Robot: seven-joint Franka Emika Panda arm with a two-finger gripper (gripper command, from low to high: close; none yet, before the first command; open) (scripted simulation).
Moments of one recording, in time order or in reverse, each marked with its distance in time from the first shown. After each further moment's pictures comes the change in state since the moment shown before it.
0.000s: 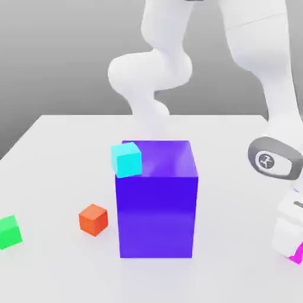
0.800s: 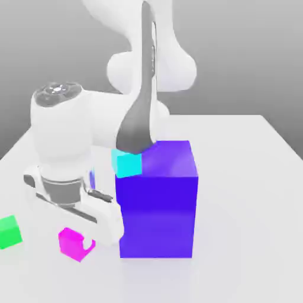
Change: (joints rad) arm -0.628 -0.250 -0.538 -0.119 0.276 -0.121 0.082
